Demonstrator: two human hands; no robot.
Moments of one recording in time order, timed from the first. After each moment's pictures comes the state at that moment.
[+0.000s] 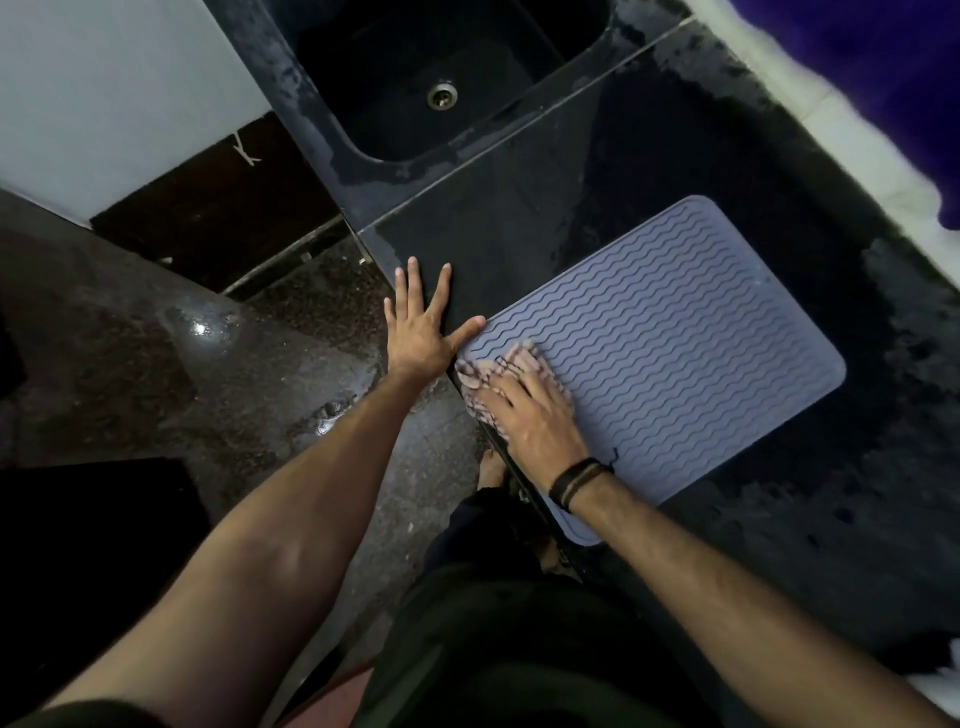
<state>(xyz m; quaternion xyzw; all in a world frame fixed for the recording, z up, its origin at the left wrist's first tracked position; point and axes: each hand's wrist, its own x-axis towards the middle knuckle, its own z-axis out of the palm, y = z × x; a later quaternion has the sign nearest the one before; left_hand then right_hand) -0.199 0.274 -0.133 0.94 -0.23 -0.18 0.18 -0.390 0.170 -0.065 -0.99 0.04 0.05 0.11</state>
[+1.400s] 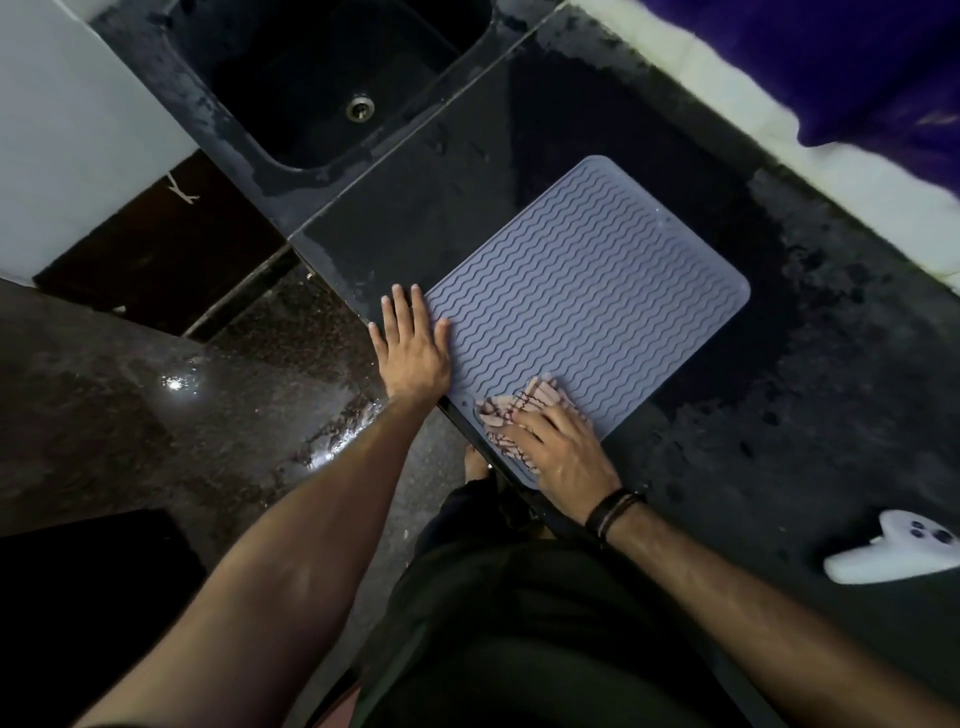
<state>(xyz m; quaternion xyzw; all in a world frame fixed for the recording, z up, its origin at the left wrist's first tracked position) -0.295 0.243 -0.127 0.96 -0.22 -0.14 0.12 -0.521 0.149 -0.069 -0.98 0.08 0.03 0.16</state>
